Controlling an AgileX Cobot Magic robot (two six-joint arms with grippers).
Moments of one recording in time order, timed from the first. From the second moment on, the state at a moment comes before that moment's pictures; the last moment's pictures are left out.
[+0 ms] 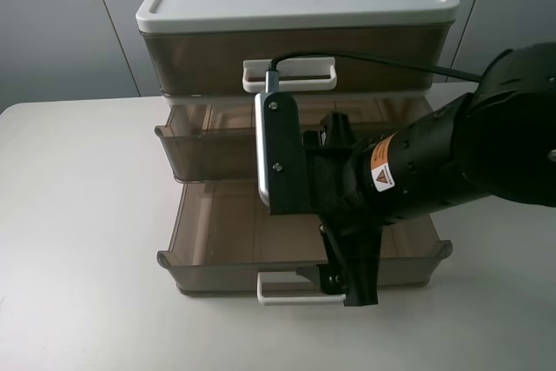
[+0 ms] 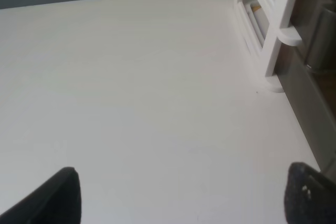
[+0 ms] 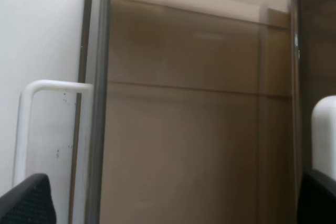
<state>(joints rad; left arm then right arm) -0.13 0.00 -0.51 0.02 1.08 -0.02 0.94 1.45 -0.69 -0.01 0.34 -0.75</state>
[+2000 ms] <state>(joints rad) -0.13 0.00 -0.51 0.02 1.08 -0.02 0.87 1.48 -0.69 0.09 0.29 -0.69</state>
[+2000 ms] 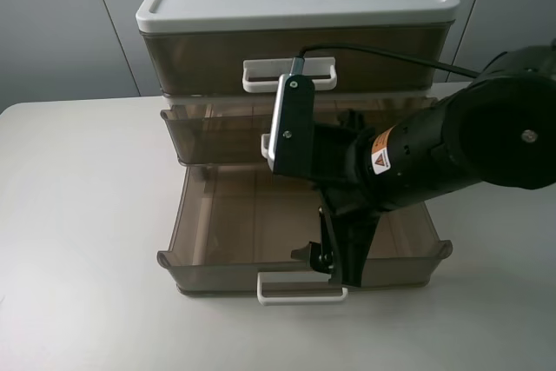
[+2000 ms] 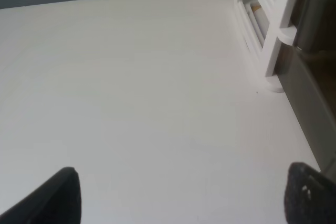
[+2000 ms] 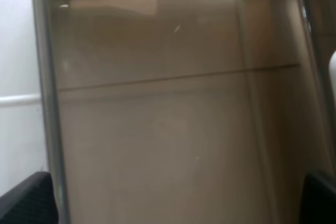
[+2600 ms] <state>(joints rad) -0.13 0.00 -0.51 0.02 1.08 -0.02 0.83 1.49 -0.69 0.09 0.22 -0.70</state>
